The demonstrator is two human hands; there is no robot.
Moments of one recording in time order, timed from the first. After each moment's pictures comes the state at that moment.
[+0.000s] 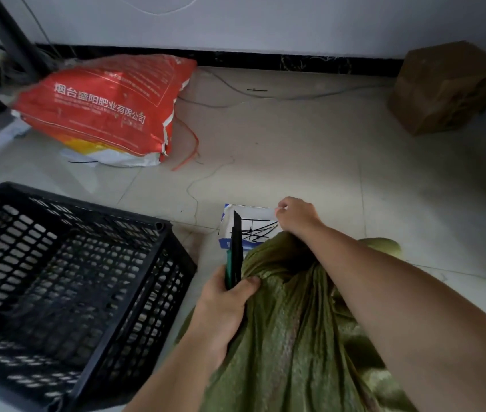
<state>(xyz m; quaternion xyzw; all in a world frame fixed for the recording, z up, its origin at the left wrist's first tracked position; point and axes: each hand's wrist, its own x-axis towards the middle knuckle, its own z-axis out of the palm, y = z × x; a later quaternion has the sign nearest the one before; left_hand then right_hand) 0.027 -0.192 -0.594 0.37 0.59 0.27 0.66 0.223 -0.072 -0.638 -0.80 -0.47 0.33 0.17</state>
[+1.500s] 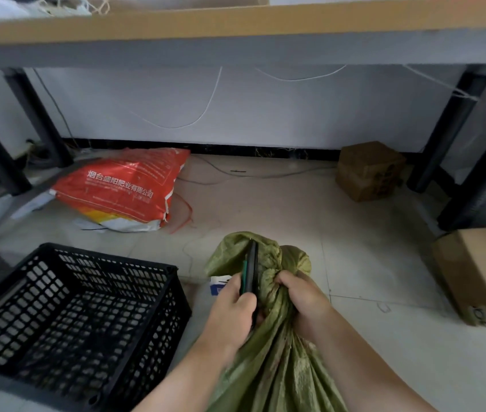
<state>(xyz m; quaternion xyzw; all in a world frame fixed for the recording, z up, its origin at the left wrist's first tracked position) 0.034 -0.261 -0.491 0.54 0.47 0.32 0.63 0.175 -0.264 -0.509 -0.61 -0.14 0.57 0.54</state>
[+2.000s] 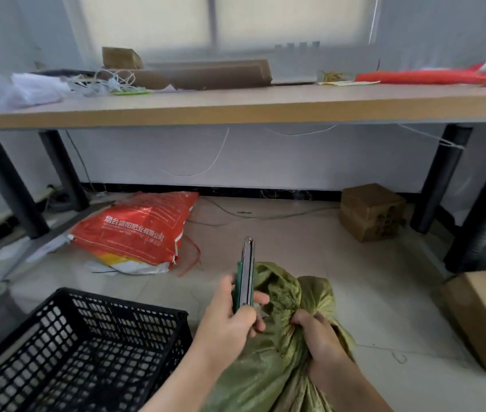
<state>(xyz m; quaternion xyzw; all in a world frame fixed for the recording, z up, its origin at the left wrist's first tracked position) 0.009 -0.255 -0.404 0.63 0.40 0.36 0.55 0.168 -0.282 -0.459 -0.63 -0.10 0.52 0.57</state>
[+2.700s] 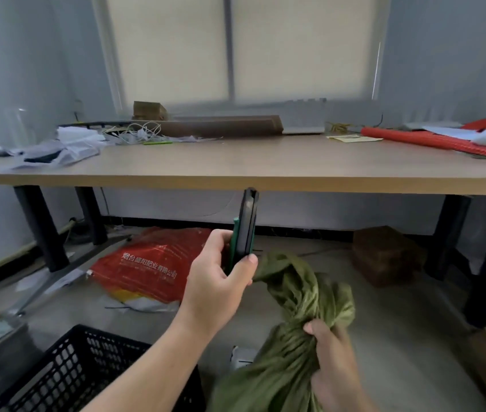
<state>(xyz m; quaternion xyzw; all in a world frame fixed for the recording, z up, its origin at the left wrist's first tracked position) -0.004 -0.225 -0.276 0.72 0.31 0.53 0.32 0.157 -0.269 -0.387 -0.53 -0.09 0.48 0.69</state>
